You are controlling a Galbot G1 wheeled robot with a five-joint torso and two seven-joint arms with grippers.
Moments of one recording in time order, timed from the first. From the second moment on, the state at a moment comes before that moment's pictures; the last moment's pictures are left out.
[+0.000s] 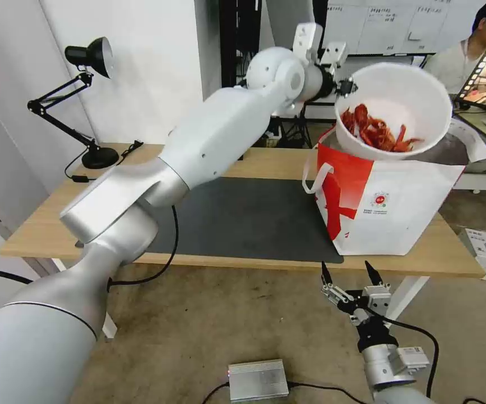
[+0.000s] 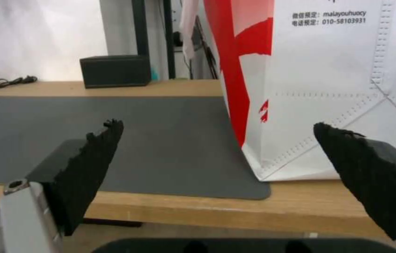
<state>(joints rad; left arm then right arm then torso) -0.35 -1.59 0.47 -0.92 -1.17 0.61 0.04 -1.72 1.36 0.51 2.18 0.18 0.11 0.07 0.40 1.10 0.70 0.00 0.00</state>
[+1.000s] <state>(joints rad) -0.34 -1.59 0.56 -0.89 -1.10 0.62 0.11 -1.72 1.36 0.51 2.18 0.18 0.11 0.07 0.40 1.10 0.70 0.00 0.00</state>
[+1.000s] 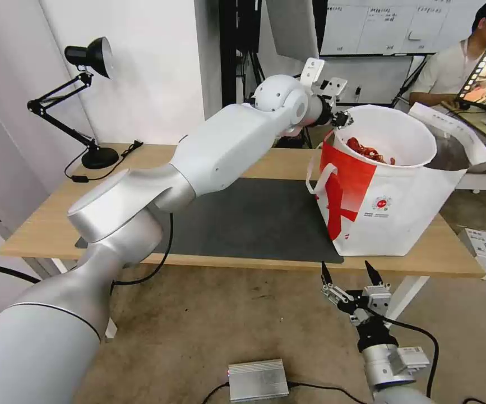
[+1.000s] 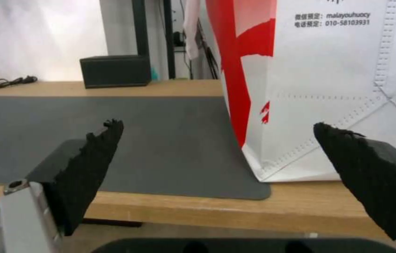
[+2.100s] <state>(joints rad) -0.34 -1.59 0.54 -0.93 -1.10 0.61 0.10 -1.72 1.36 0.51 2.18 0.18 0.11 0.07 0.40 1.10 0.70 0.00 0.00</state>
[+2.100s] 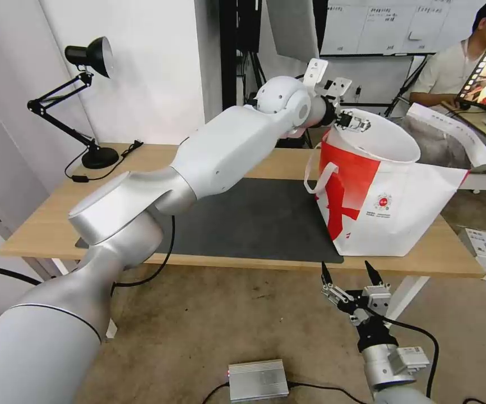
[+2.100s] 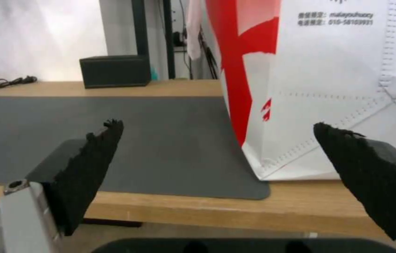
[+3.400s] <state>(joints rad) -0.17 -1.48 0.40 -1.02 -0.98 0.37 0.07 -1.72 1.36 0.51 2.18 0.18 0.11 0.07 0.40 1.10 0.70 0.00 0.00</state>
